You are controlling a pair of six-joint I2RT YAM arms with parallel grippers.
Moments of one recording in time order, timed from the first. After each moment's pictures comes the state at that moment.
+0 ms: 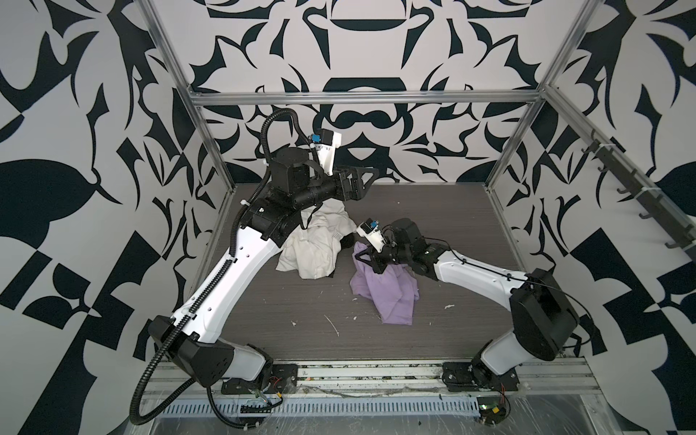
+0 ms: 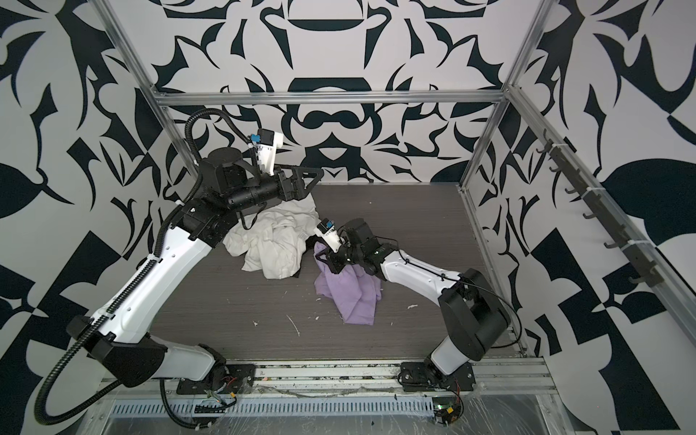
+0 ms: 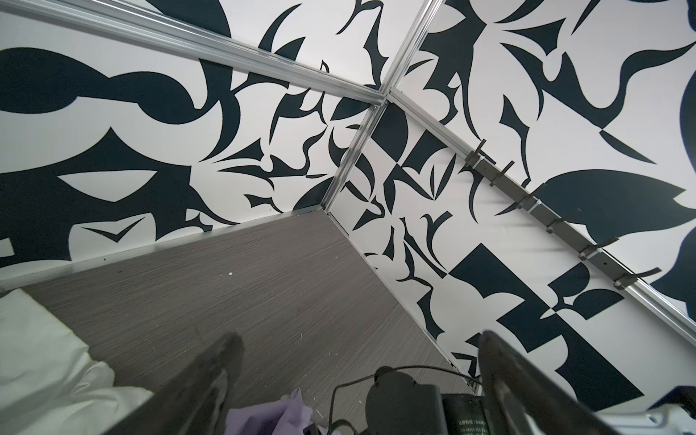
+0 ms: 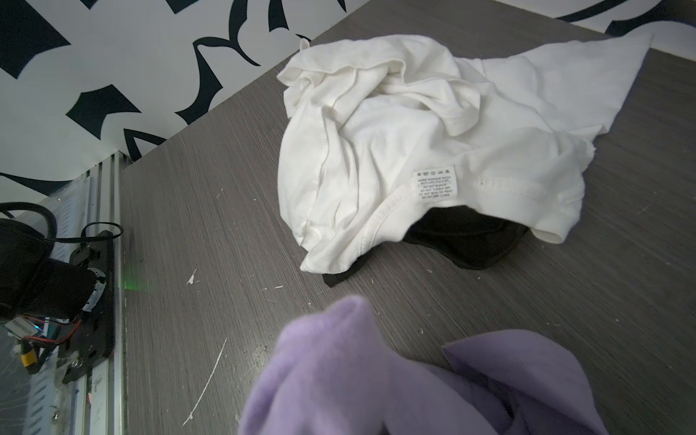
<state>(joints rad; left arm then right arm) -0.55 1.41 1.65 -0.35 0.41 -0.44 0.65 1.57 1.00 -0.05 -0.48 0.01</state>
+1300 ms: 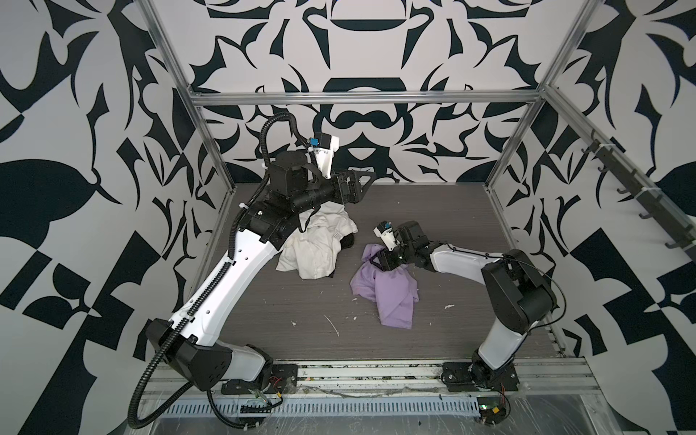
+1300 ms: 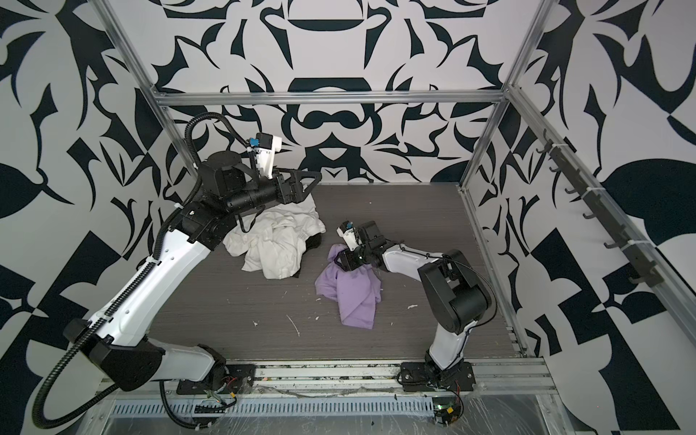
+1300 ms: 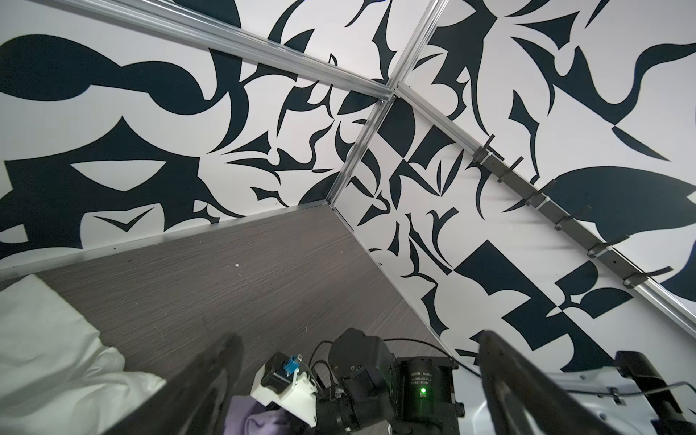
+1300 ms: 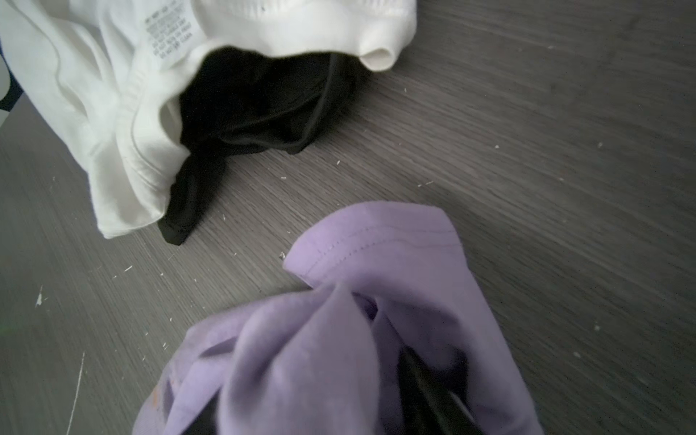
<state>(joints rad) -0.54 1.40 1.61 -0.35 0.40 -0.44 0.51 1.74 0.98 -0.09 -0.37 0.07</state>
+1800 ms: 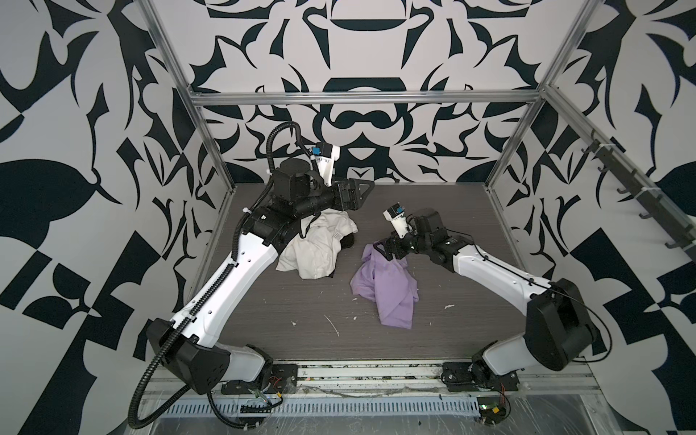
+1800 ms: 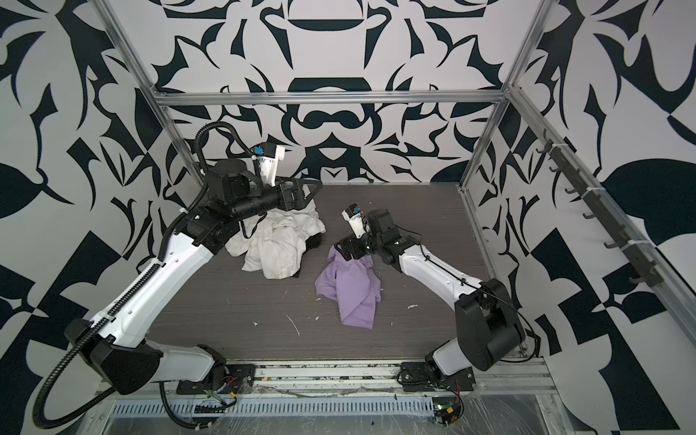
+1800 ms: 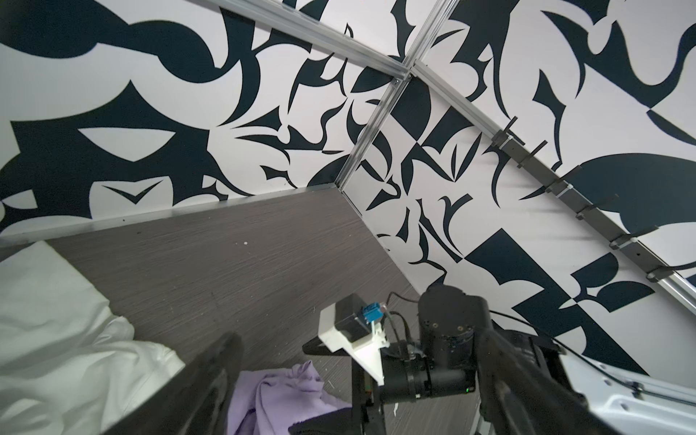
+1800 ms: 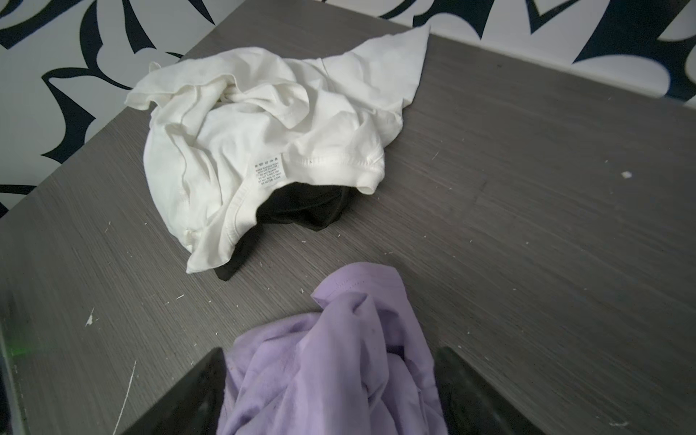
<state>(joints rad) -0.54 1.37 1.51 -0.34 0.39 -0.44 0.50 1.47 1.01 -0.20 -0.32 0.02</state>
